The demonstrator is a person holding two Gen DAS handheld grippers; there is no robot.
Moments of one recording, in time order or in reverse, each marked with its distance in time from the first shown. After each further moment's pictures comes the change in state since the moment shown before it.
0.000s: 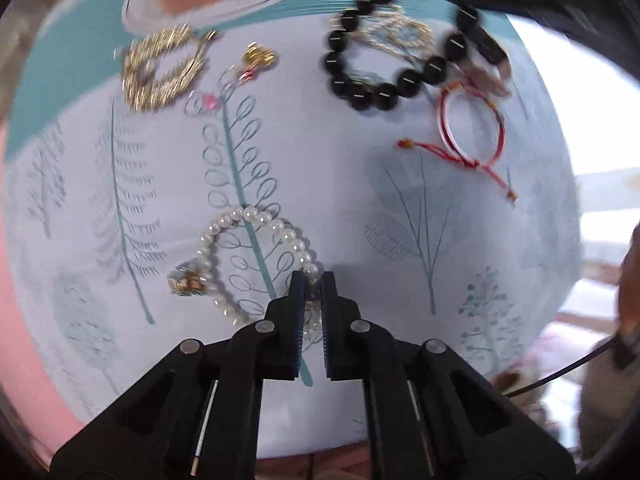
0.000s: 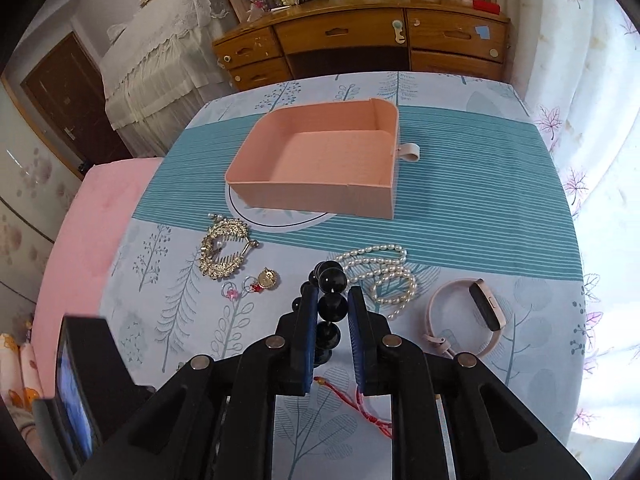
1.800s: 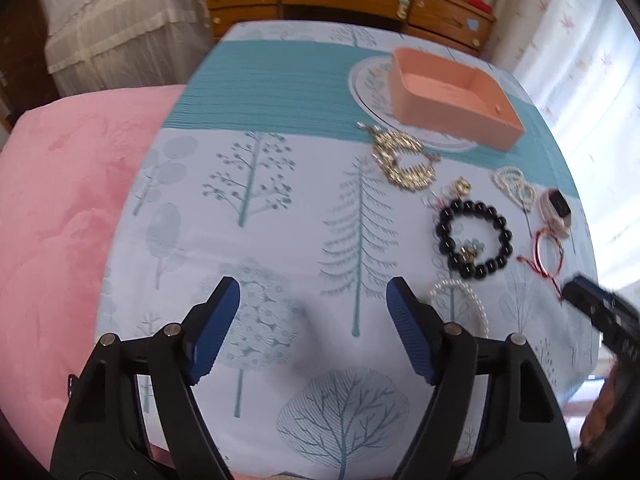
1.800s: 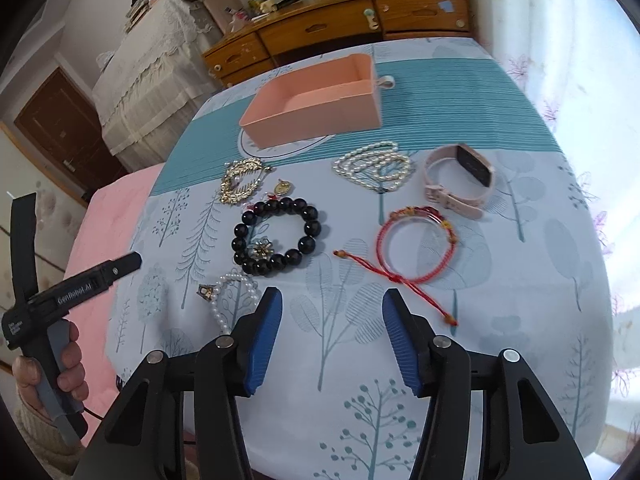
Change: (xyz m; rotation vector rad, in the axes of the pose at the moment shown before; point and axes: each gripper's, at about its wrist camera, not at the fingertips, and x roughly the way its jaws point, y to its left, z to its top) left arm -0.058 0.128 -0.068 -0.265 -0.437 0.144; right arm -0.028 0.001 -0.111 0.133 0.003 0.043
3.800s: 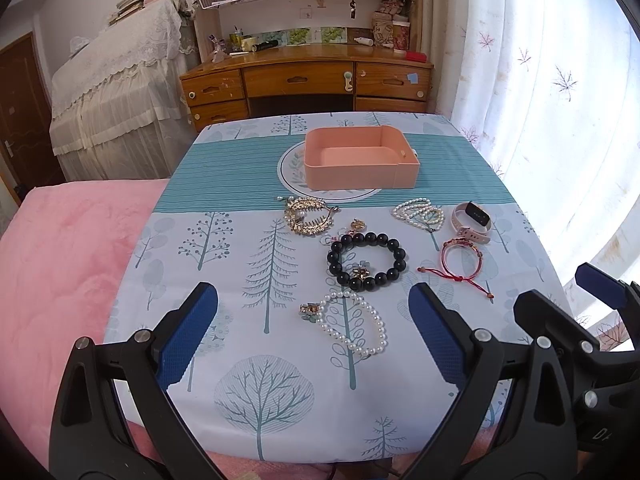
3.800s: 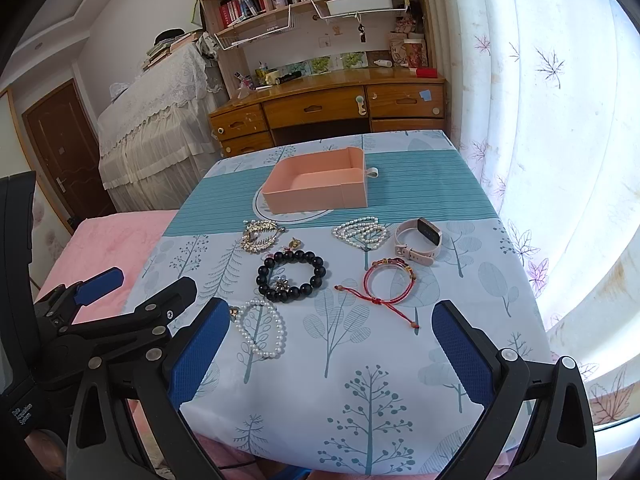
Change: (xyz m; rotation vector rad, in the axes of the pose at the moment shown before) left arm -0.114 -0.108 -0.063 0.112 -0.347 0.034; right arm -0.122 0.039 -0.061 -0.062 -0.321 -0.126
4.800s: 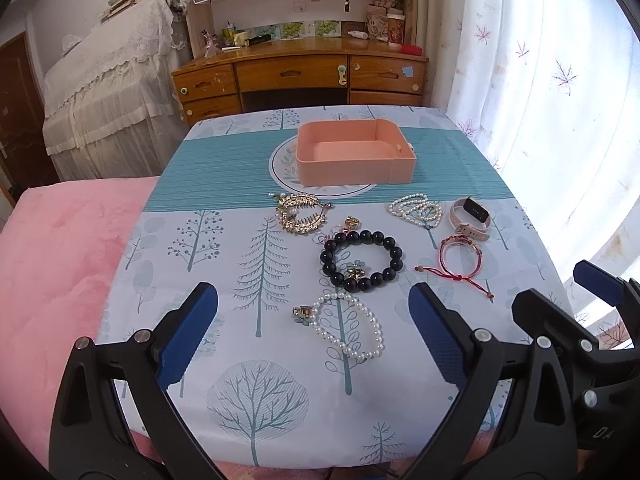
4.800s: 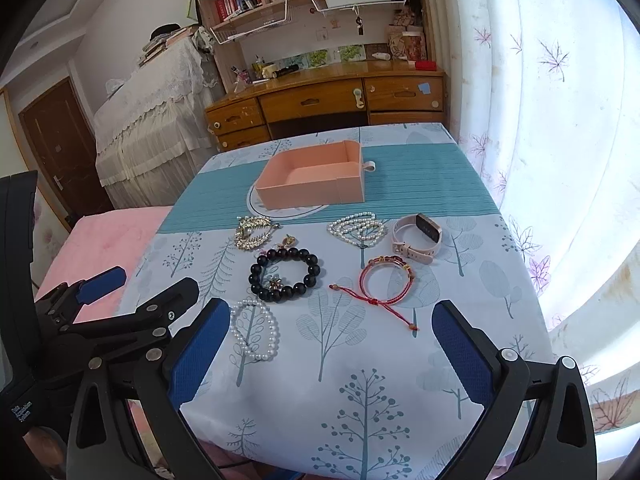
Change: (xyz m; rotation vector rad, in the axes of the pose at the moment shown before) left arm 0.015 -0.004 0.004 0.013 0.016 -0.013; right arm 0.014 -0.003 0.003 -0.002 0.012 -0.004
